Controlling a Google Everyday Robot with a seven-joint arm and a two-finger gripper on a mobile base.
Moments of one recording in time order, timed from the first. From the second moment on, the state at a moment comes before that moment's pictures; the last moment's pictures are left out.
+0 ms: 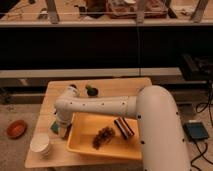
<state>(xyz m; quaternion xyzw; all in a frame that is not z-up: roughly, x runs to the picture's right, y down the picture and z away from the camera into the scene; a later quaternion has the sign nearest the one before) -0.246 0.208 0.829 -0.37 -0.16 0.04 0.91</state>
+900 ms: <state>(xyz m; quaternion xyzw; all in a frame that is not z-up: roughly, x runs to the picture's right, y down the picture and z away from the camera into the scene) -0.313 0.151 0.848 -0.33 -0.18 0.02 0.93</state>
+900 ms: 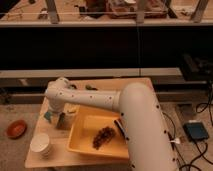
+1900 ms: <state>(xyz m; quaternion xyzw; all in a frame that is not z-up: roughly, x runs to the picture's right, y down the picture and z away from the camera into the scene) -0.336 0.223 0.796 -0.37 -0.23 -0.03 0.90</state>
